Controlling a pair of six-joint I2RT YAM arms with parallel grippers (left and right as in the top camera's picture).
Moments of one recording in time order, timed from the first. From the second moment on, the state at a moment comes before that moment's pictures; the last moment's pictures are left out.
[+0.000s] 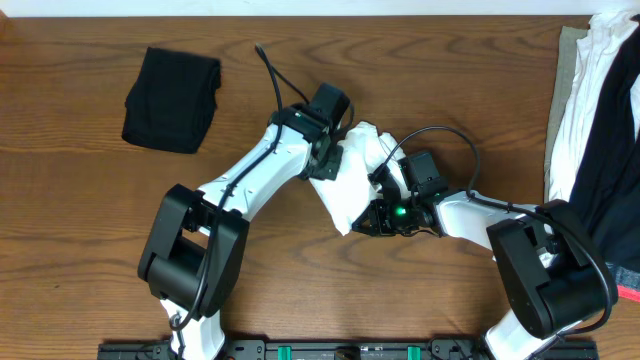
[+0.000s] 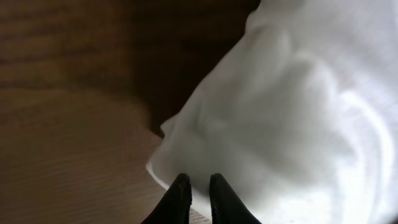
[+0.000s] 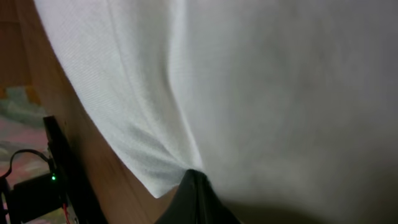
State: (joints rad) left arm -0.53 1.94 1.40 -0.81 -0.01 -0.25; right arm 0.40 1.81 0.72 -0.12 -0.75 0.39
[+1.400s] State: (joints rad) left arm -0.53 2.06 1.41 -0.46 0.10 -0.25; right arm 0.29 1.70 0.89 -0.35 -0.30 0.40
